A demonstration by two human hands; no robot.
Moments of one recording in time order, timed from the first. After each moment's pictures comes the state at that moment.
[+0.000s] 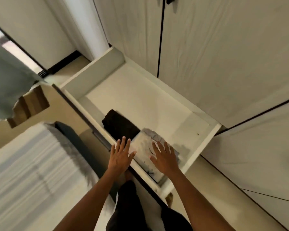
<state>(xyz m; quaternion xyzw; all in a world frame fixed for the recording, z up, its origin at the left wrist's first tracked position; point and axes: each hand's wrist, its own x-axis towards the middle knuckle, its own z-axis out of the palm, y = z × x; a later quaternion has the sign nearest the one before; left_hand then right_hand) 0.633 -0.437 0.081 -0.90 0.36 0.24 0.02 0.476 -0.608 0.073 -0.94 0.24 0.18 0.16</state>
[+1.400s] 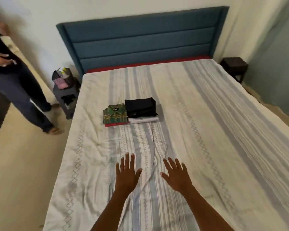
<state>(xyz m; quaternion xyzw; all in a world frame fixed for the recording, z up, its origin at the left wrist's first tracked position) -0.049 0.091 0.147 -0.74 -0.65 -0.04 -0.15 0.204 0.072 0.143 -0.69 -0.69 0.20 -0.05</state>
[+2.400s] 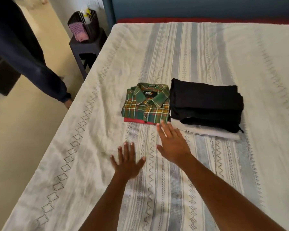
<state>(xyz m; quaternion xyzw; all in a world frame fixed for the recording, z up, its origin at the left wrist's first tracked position) -0.193 0.444 -0.167 -0.56 -0.79 0.03 -0.24 -0.002 0.541 -0.091 -0.48 -0.87 0.10 -0.07</state>
